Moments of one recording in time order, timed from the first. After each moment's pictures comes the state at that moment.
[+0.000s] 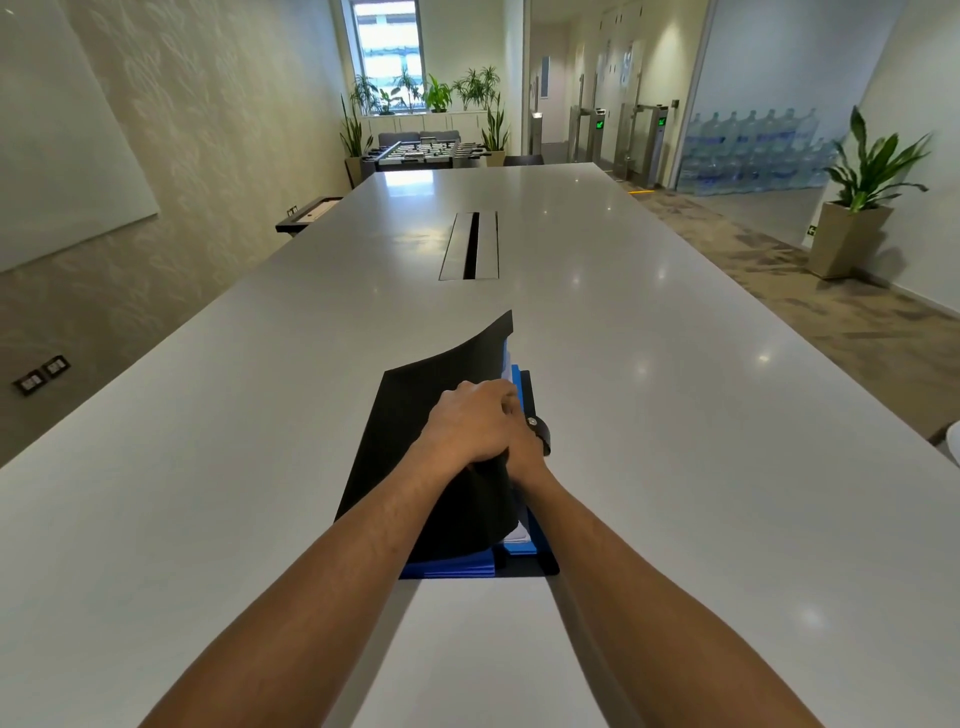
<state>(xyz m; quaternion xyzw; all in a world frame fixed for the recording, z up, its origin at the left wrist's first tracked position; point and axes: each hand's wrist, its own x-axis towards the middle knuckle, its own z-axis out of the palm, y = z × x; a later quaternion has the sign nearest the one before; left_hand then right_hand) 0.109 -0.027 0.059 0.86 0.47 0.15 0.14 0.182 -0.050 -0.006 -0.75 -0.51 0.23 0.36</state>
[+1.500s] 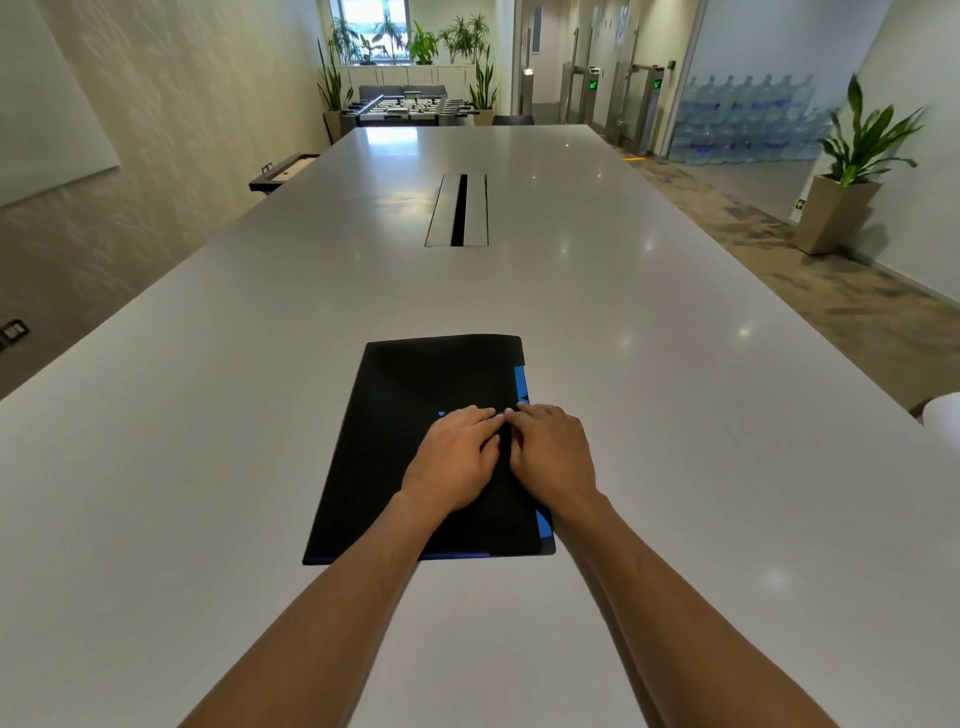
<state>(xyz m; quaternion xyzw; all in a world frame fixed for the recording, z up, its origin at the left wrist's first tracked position) 0.086 -0.023 -0.034 0.90 0.34 0.24 0.09 0.217 -0.090 -0.029 -0.74 -0.61 -0.06 0.26</state>
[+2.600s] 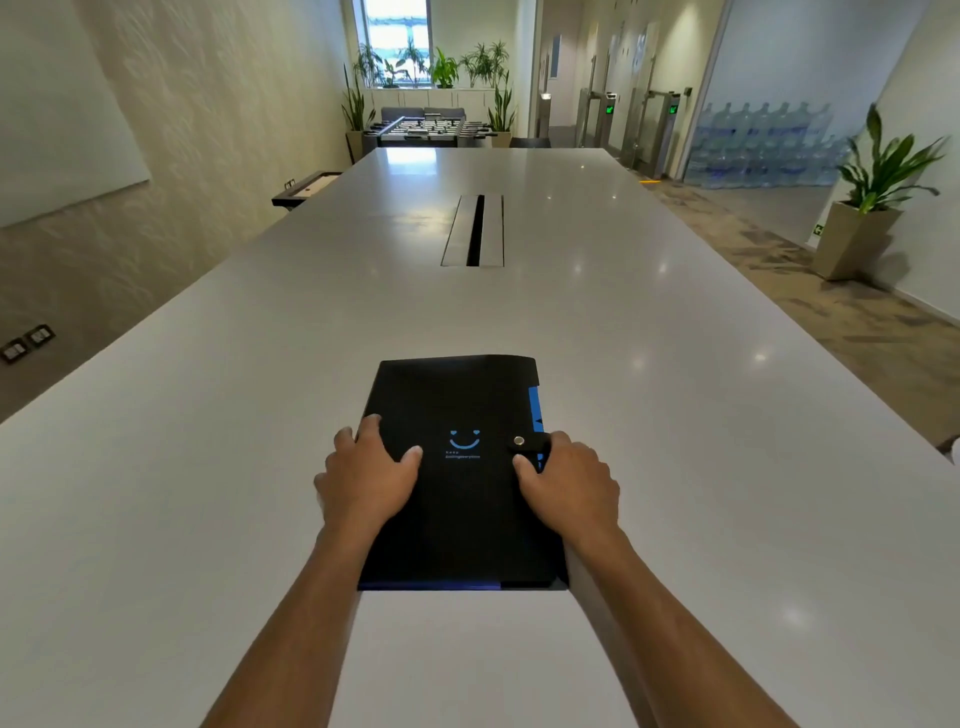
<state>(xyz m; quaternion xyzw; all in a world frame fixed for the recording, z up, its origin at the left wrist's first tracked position) 0.015 -0.012 0.002 0.70 0.68 0.17 0.16 0.211 -0.097 -0.013 -0.85 -0.46 0.08 0.25</state>
